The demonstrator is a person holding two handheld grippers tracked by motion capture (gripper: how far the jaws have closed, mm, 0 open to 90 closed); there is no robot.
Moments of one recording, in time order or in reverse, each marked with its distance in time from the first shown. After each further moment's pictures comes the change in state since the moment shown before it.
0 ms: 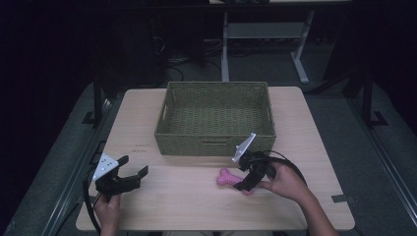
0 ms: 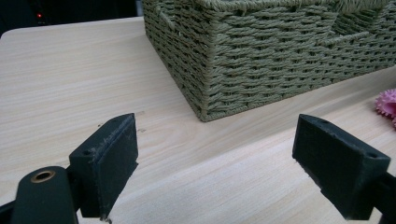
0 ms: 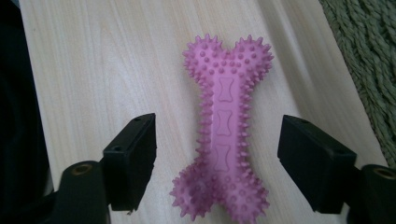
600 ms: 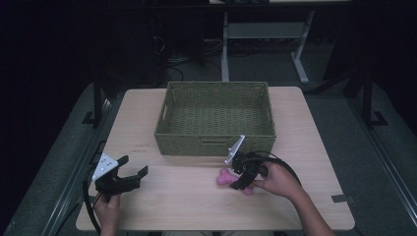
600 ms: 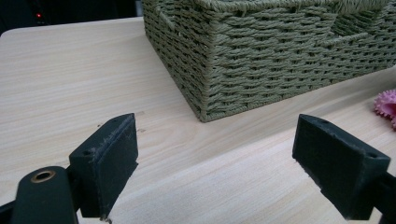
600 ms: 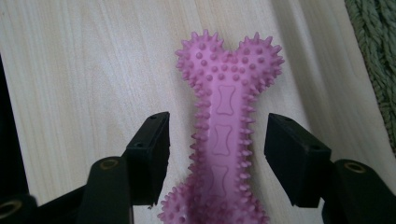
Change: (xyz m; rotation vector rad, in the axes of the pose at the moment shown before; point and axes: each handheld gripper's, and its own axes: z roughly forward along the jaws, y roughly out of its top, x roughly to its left) left arm 0.001 0.000 -0.001 -0.002 -0.001 -0.005; right arm -0.002 0.013 0.020 0.082 -0.002 -0.026
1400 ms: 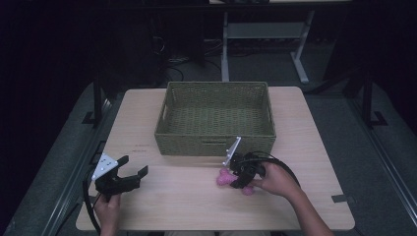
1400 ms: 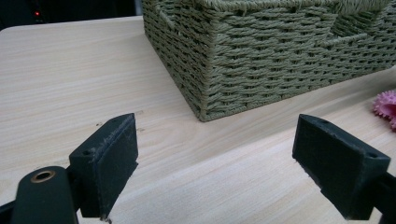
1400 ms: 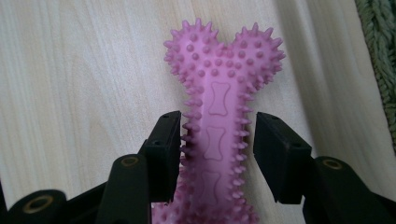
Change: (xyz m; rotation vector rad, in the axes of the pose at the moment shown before) left arm 0.000 0.000 0.000 0.000 -0.006 -0.007; right arm -0.002 0.003 0.010 0.045 -0.022 -0.022
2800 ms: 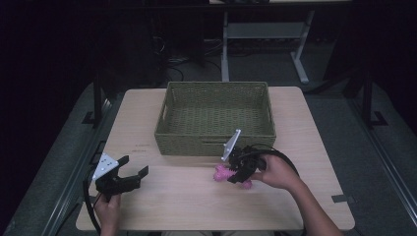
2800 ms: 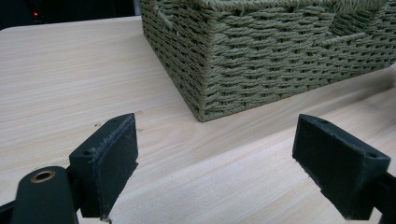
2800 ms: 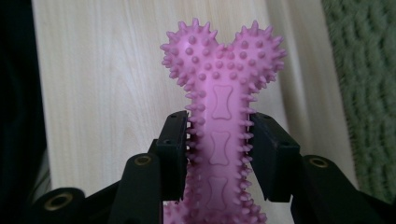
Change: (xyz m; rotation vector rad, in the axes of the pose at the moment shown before) left arm -0.001 0.000 0.001 0.001 -0.003 0.006; right arm 0.003 0.016 -0.034 -0.060 0.037 -0.097
